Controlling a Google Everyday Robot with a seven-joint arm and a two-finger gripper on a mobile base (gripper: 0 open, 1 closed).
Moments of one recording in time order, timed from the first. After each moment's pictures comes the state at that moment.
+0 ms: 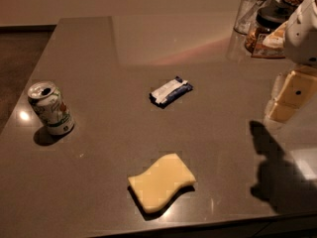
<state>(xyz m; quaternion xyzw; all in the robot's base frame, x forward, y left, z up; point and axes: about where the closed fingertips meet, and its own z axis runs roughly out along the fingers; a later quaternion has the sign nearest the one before) 0.438 -0.214 0.984 -0.60 0.78 -0.04 0.17</state>
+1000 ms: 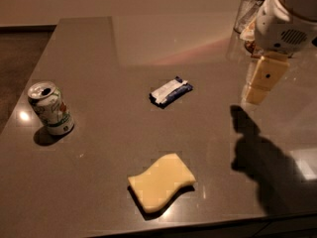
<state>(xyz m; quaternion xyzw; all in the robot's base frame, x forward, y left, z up) 0.486 -0.190 0.975 -0.62 0.77 -0.03 0.16</state>
